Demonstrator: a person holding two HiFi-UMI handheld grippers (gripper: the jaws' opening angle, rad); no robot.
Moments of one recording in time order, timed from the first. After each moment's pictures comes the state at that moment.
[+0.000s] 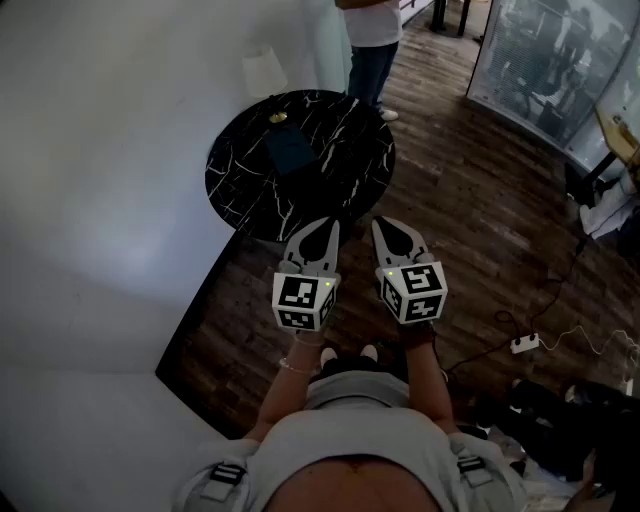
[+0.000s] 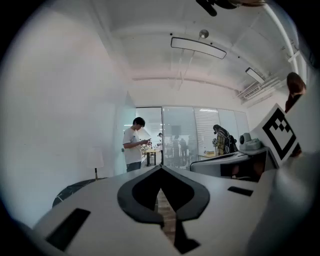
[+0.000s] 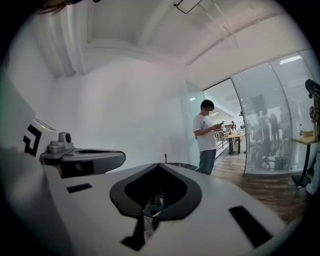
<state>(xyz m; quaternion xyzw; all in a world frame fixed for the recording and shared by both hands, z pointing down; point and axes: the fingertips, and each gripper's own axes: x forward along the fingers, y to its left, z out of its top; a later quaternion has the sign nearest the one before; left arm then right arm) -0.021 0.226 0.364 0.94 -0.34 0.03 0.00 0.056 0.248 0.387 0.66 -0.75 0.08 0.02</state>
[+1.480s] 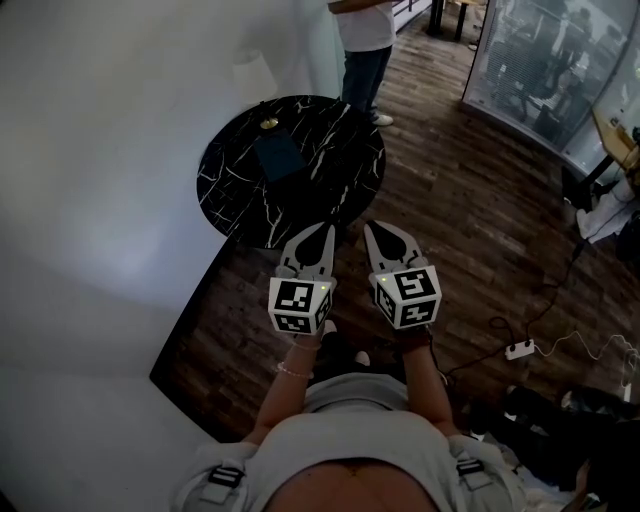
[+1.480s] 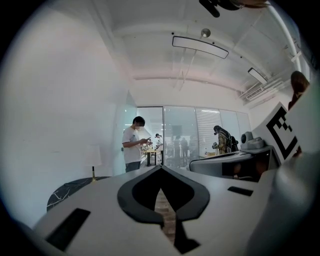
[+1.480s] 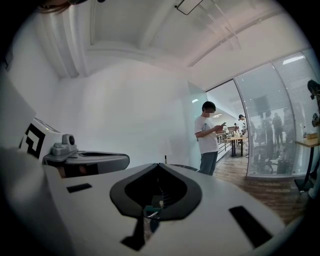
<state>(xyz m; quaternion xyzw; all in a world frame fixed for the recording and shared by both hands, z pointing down) 0.009 0.226 0.370 0.94 -0.35 0.03 0.01 0.079 0.249 0.385 0.64 -0.76 0.07 0.02</state>
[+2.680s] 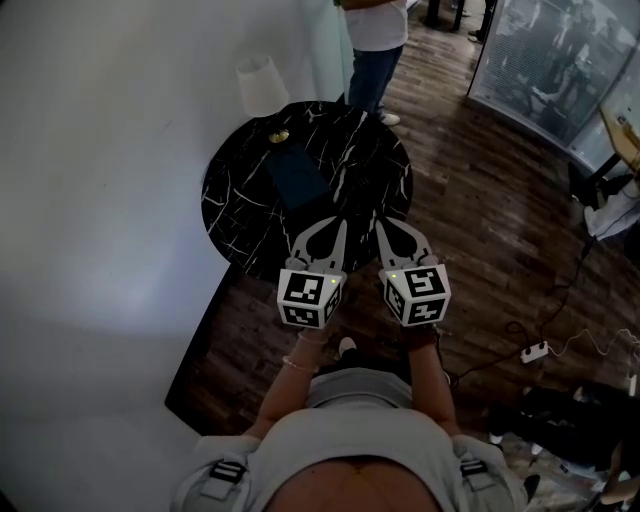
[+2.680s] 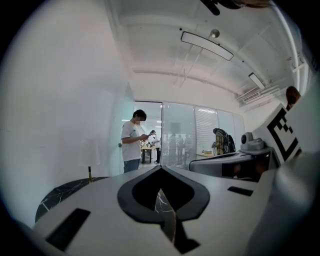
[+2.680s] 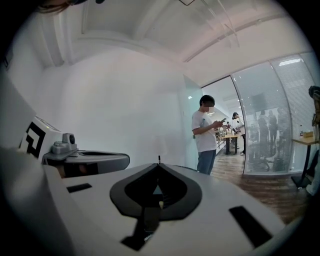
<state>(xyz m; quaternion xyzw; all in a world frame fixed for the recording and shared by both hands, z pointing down) -0.007 0.059 0.391 0.95 -0.30 0.04 0.03 0.060 0.089 0.406 0.68 -0.73 0.08 0.03</state>
